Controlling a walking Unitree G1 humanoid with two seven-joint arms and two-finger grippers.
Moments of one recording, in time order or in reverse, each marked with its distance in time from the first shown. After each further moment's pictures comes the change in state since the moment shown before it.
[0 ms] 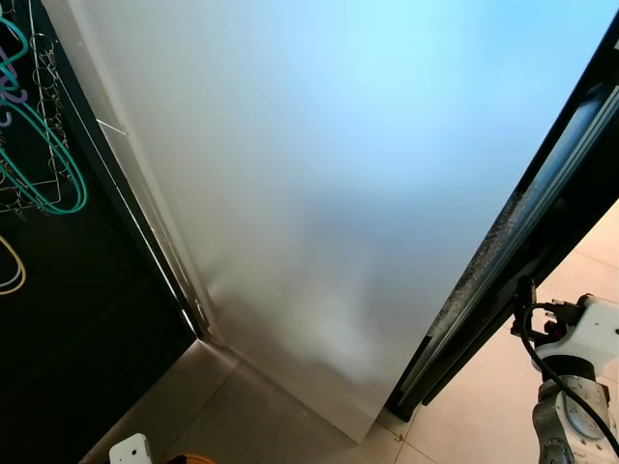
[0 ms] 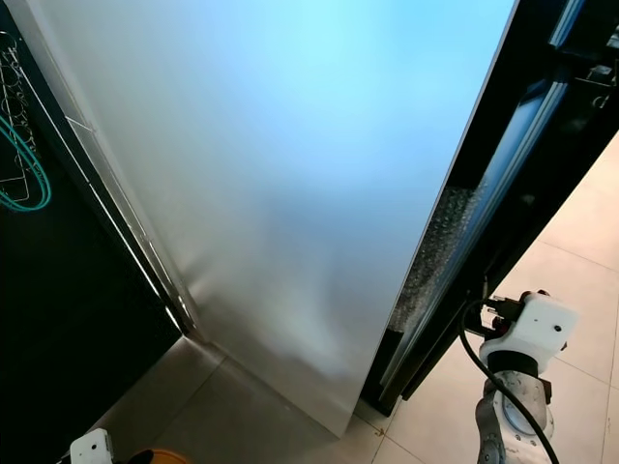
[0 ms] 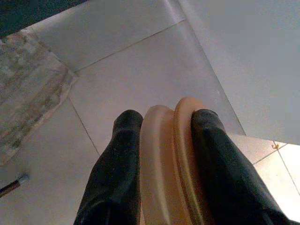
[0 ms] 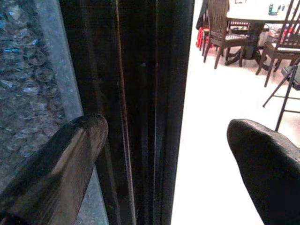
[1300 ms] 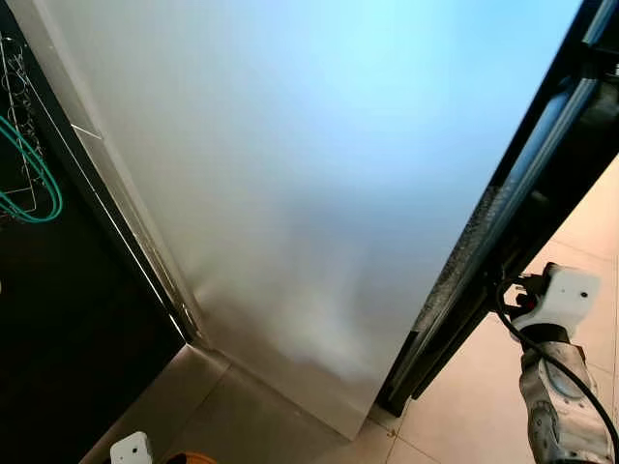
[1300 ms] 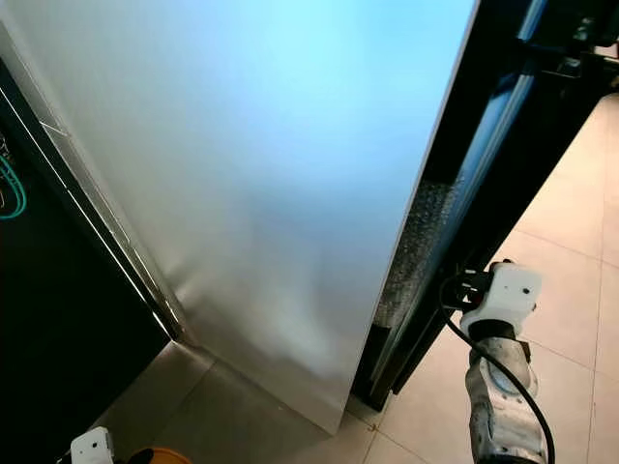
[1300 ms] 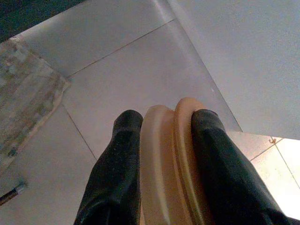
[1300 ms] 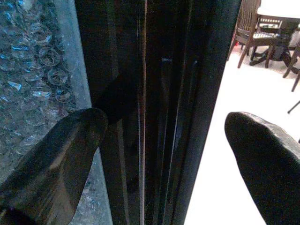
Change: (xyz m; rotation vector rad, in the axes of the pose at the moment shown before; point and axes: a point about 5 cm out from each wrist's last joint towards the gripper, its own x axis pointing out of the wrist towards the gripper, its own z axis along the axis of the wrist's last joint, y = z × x) left arm 0.001 -0.003 0.002 0.010 -0.001 -0.008; right arm 0.031 0.020 0.000 -0.029 0.019 0.166
